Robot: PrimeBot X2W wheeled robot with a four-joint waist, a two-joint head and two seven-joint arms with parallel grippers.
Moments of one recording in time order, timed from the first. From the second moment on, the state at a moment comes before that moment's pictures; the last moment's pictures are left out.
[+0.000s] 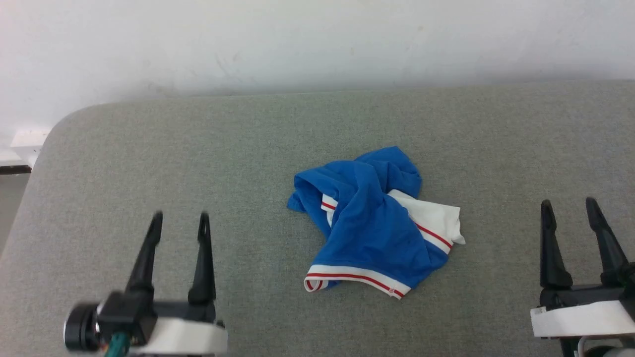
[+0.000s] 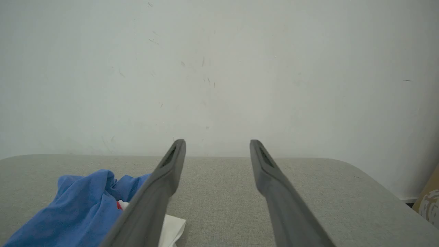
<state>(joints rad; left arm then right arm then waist) 0.04 0.31 -0.26 -0.19 -0.27 0.26 -0.26 0.07 -0.05 -0.14 -0.10 0.08 0.13 -0.26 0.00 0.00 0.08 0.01</state>
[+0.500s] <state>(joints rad) 0.17 0.14 -0.13 -0.20 -0.16 0.12 -0.26 -0.03 -0.05 -0.12 -0.10 0.06 0.13 -0.06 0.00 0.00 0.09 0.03</state>
